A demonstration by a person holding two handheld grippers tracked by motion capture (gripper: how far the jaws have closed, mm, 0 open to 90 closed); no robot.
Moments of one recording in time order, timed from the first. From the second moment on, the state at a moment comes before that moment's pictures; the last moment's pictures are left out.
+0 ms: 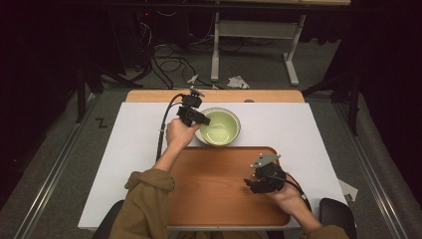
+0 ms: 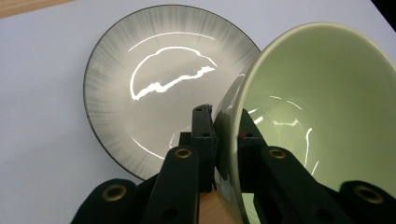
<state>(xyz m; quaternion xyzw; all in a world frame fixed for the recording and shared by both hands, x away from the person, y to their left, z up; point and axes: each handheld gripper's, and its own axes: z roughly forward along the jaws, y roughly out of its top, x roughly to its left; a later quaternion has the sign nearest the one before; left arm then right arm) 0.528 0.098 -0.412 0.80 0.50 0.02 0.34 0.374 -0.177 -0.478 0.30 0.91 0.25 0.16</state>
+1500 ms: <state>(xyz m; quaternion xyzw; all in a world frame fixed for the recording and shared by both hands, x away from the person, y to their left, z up) 0.470 0.095 -0.390 0.81 0.44 0.02 0.39 0.376 -0.183 -0.475 0.31 0.90 0.25 0.16</state>
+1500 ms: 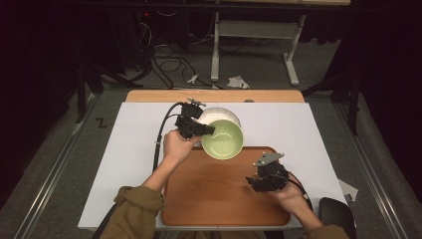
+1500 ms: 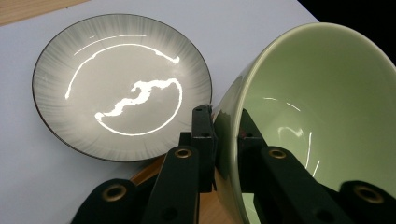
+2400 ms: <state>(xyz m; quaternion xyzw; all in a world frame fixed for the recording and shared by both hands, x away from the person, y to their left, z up) 0.438 0.095 -0.392 0.83 0.40 0.01 0.39 0.379 -0.187 -0.473 0.31 0.90 0.26 0.17</state>
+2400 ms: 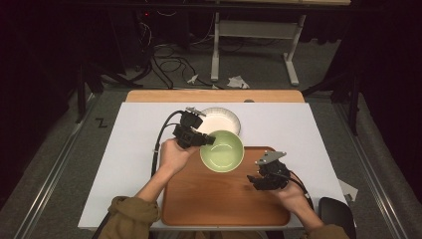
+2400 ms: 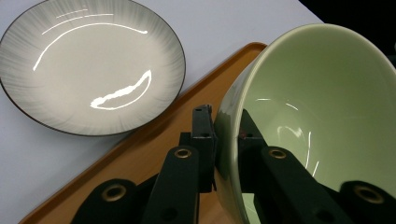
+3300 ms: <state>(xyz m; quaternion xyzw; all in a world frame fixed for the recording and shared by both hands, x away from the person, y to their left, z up) 0.415 0.090 -0.413 0.85 0.38 -0.02 0.37 0.381 -0.189 -0.474 0.32 0.90 0.26 0.17</state>
